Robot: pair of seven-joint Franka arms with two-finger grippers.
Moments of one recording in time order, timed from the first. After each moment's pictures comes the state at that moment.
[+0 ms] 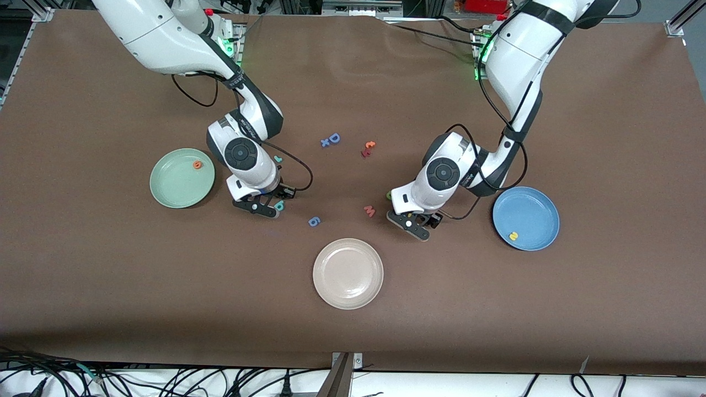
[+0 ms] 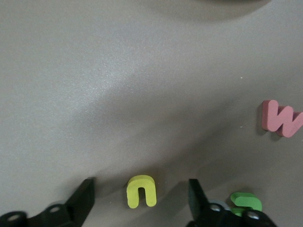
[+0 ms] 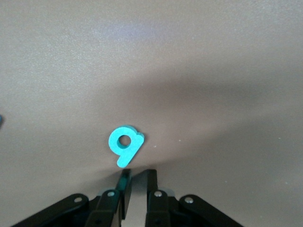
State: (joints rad) left arm -0.37 0.74 -0.17 -1.70 0.08 2.44 0.01; right arm 0.19 0.62 0.33 -1.93 -0.24 2.45 0.94
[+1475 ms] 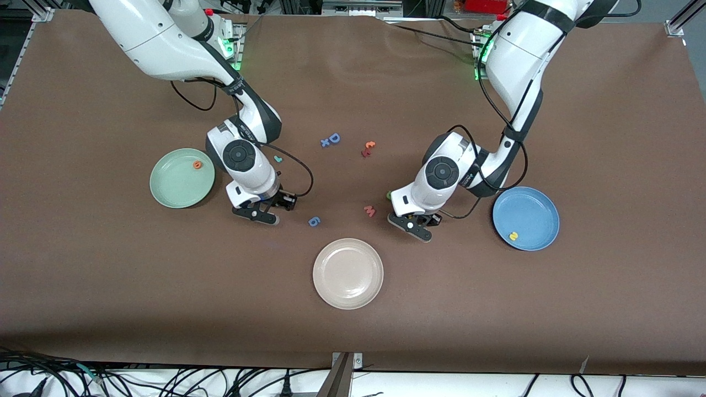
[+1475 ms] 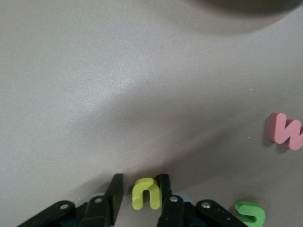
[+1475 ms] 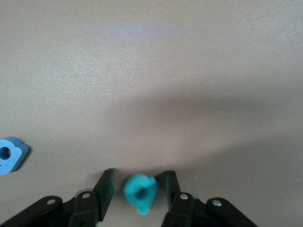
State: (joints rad) left arm -0.37 0.74 -0.16 -1.69 0.11 2.44 -0.07; right arm 0.18 0.65 0.32 -1.89 -0.30 2.53 0.94
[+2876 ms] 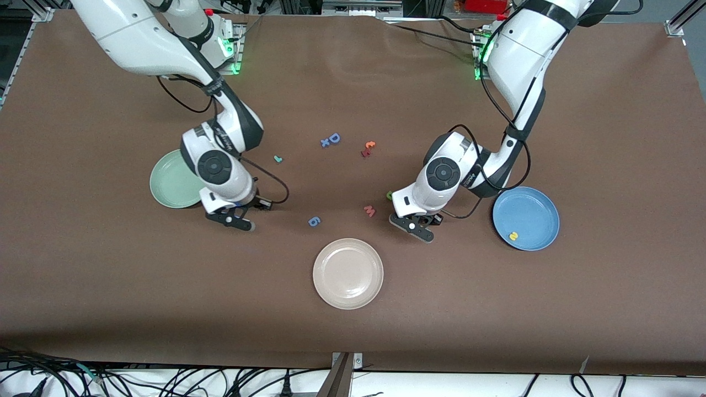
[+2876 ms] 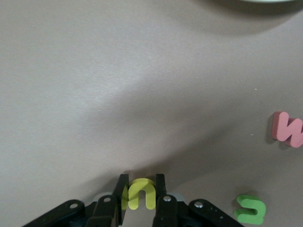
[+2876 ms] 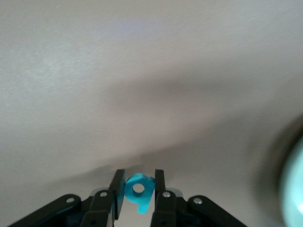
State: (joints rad) left arm -0.36 0.72 -0.16 -1.67 0.11 2.38 -0.07; right arm 0.08 0.56 0.31 -1.86 -0.23 2.27 0.78
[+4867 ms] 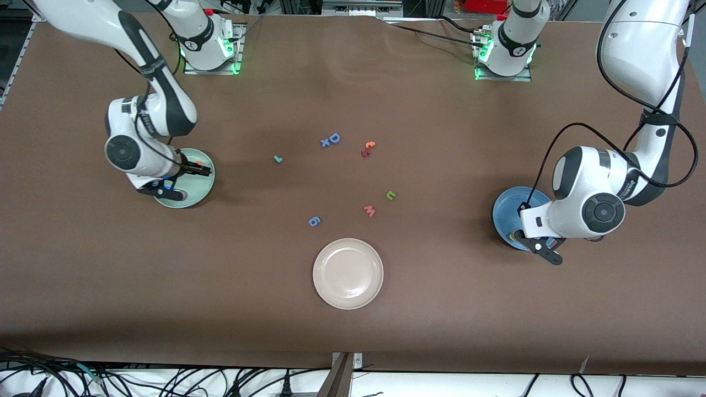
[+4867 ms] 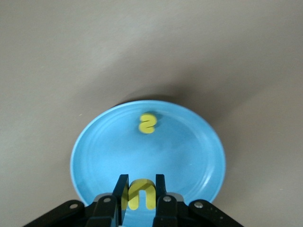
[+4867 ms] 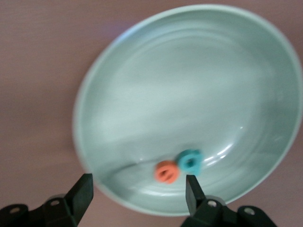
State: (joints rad) left arm 0.03 0.58 -0.11 -1.64 0.18 2.00 0.44; right arm -0.08 0.32 0.24 -2.24 -0.13 2.27 0.51
